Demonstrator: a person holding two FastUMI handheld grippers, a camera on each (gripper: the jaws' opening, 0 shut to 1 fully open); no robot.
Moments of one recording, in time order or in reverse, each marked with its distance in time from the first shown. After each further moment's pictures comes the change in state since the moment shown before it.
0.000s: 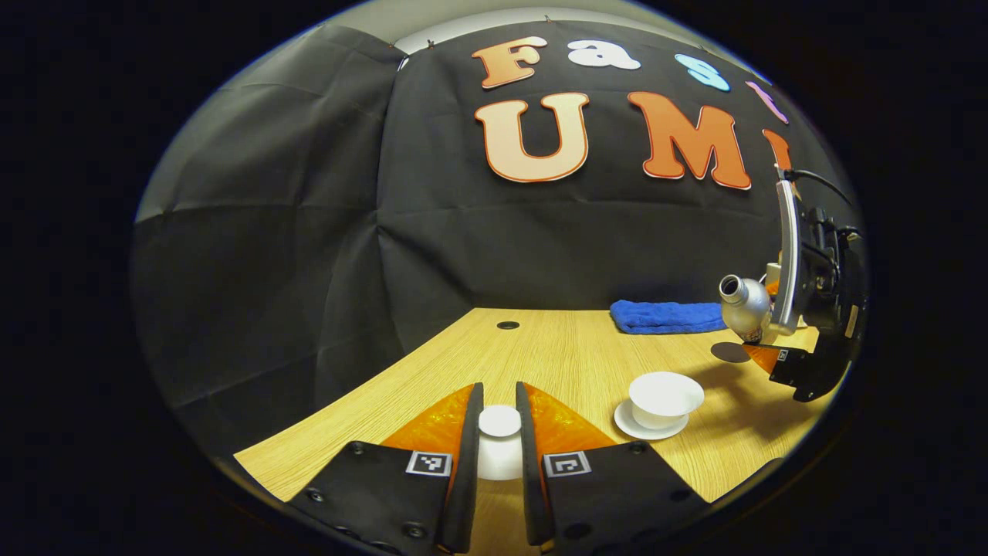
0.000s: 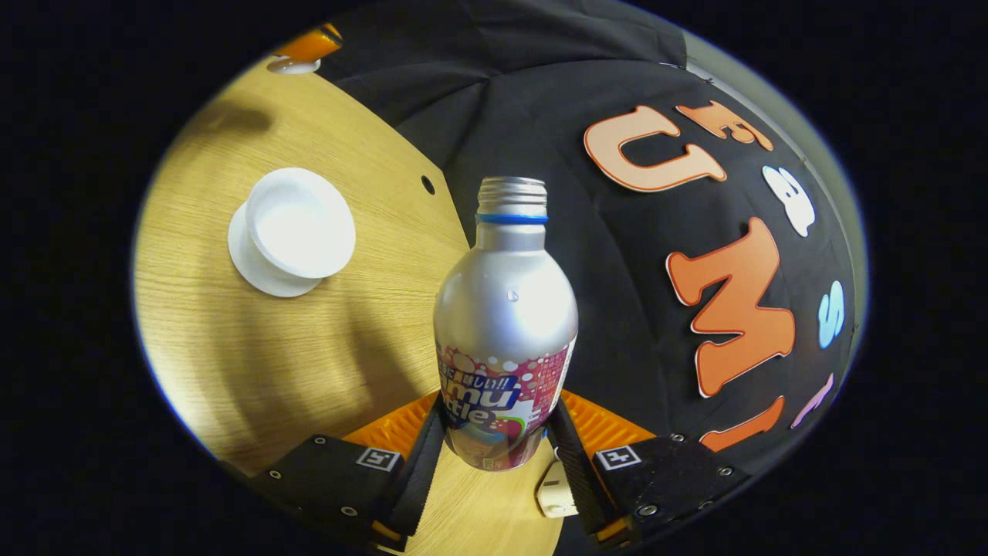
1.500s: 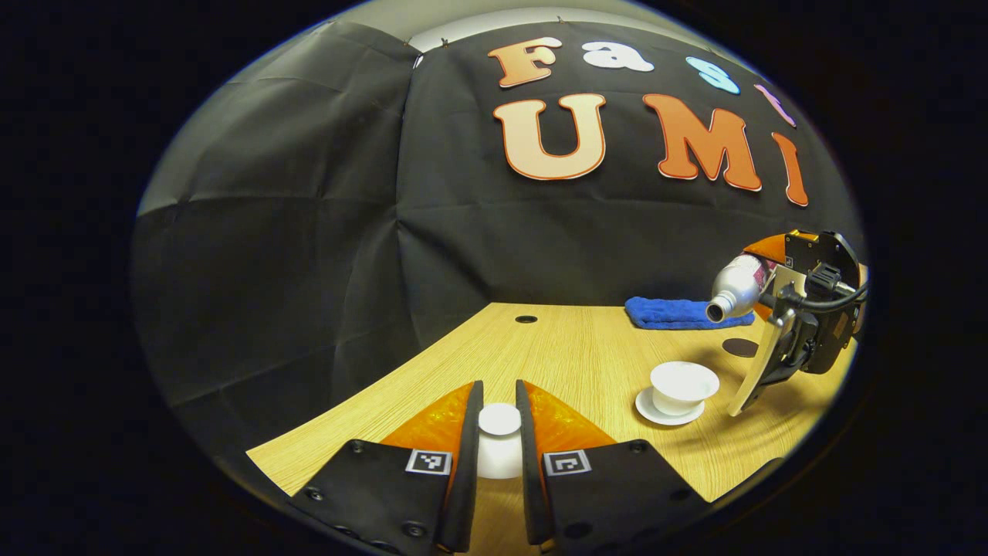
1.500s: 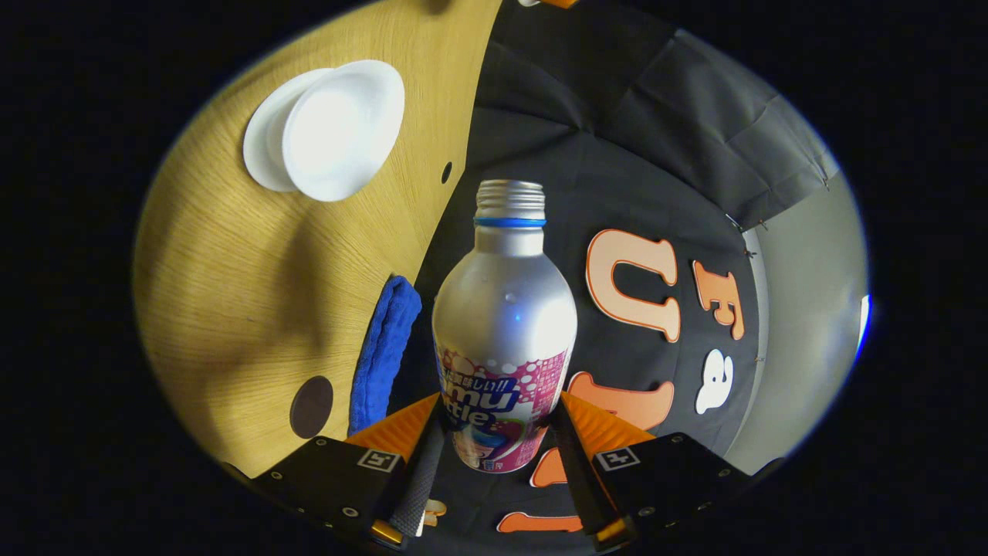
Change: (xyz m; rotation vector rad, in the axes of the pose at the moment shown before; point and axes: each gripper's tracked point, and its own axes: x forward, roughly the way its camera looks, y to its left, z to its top) left arm -0.010 0.030 -0.015 -0.016 0.007 0.038; right arm 0.010 -0.050 0.053 -0.677 -0.159 -0.298
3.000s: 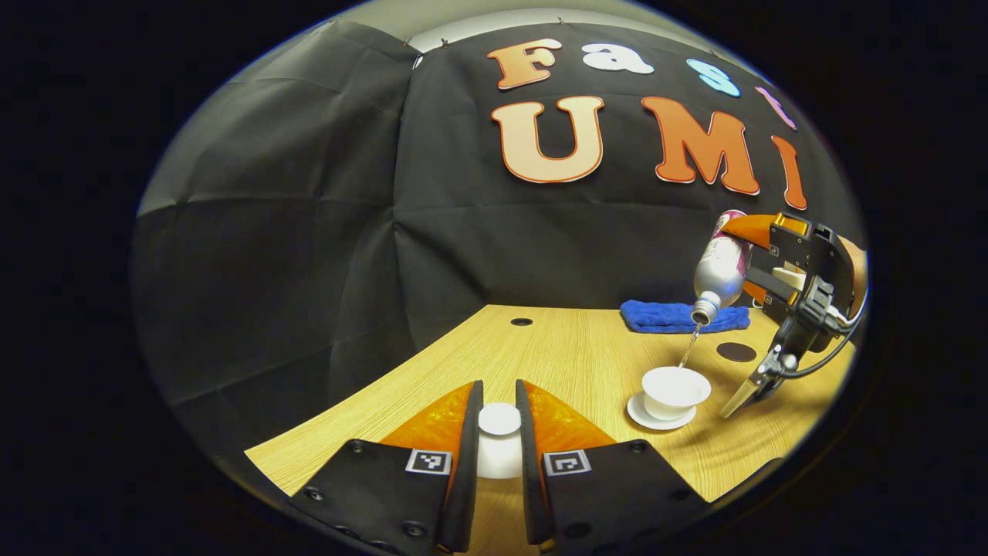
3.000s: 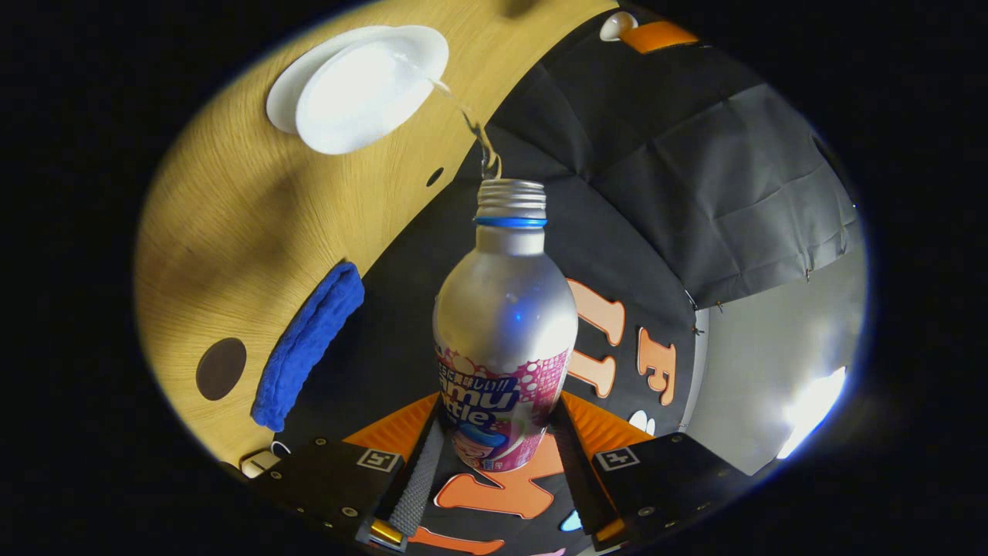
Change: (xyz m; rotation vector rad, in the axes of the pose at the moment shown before) left arm -0.002 -0.006 0.003 0.000 0.000 -0.017; right arm -0.002 -0.028 0.022 -0.258 -0.136 -0.186
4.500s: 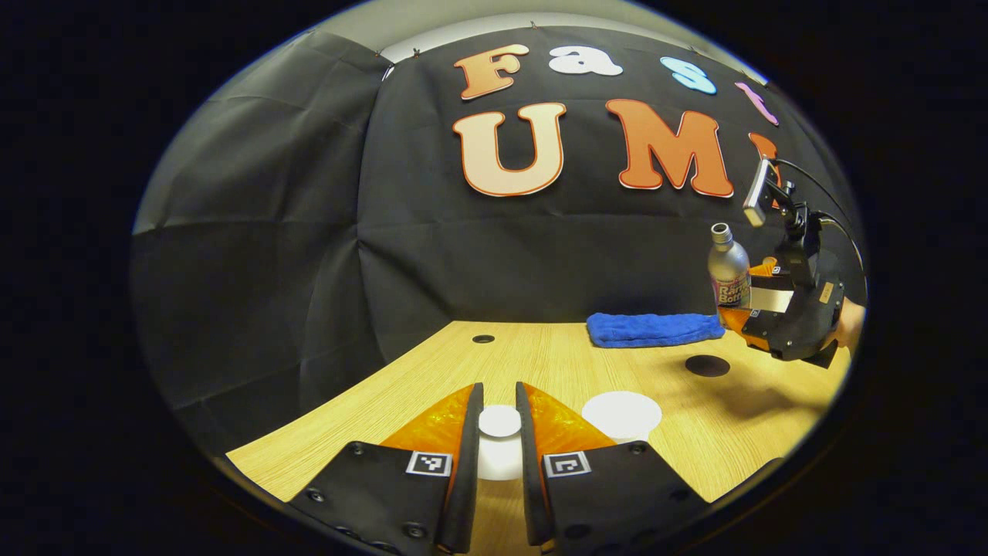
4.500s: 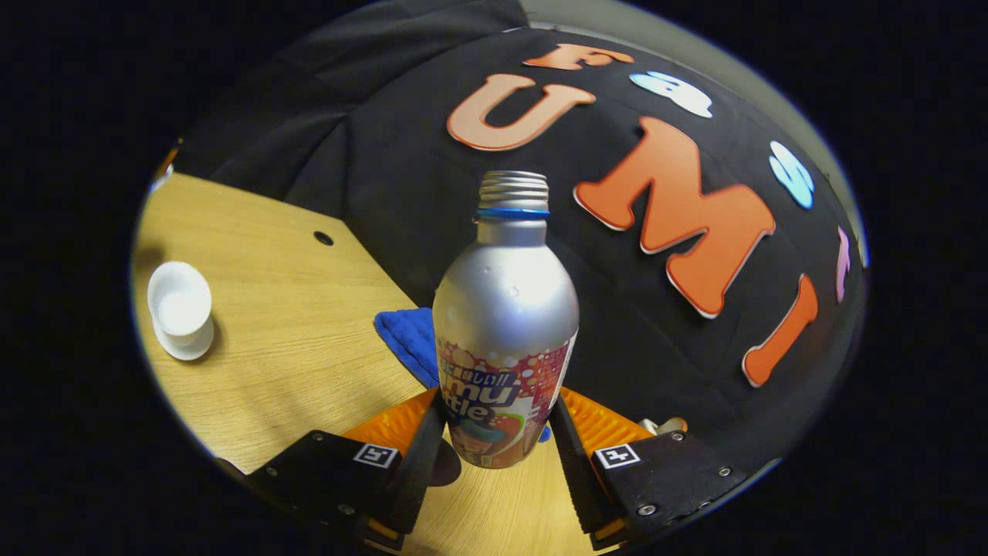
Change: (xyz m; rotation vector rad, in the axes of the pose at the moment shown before) left arm 0.012 -0.071 0.030 0.032 -0.057 -0.077; right arm -0.011 0.130 0.008 1.520 0.458 0.293
